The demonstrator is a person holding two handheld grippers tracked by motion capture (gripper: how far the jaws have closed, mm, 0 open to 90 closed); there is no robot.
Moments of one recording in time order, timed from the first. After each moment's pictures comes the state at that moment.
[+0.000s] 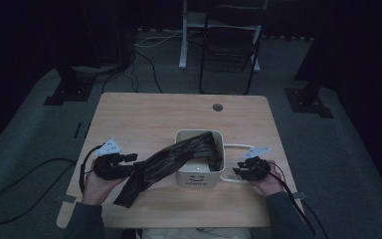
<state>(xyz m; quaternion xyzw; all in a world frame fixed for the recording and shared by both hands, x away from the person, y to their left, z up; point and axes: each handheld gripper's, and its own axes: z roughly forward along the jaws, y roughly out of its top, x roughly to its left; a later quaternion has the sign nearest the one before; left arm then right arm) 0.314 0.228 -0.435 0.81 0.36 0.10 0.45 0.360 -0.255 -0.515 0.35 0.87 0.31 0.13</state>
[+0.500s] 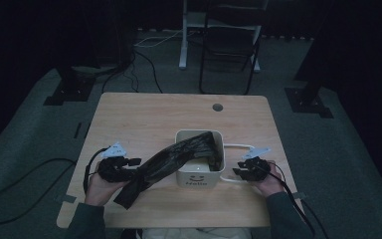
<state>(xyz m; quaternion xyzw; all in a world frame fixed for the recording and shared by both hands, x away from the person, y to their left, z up) 0.316 0.222 -0.450 0.83 0.35 0.08 0.44 0.359 -0.255 -0.515 0.35 0.88 0.31 0.13</state>
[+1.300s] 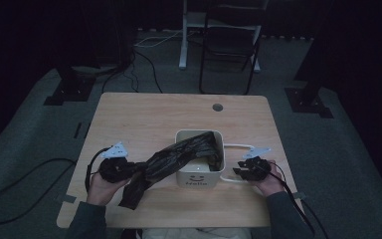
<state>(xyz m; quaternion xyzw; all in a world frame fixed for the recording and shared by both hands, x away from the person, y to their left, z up) 0.313 0.216 -0.440 0.83 0.32 0.07 0.45 0.359 -0.256 -0.513 0.35 0.88 0.31 0.13</state>
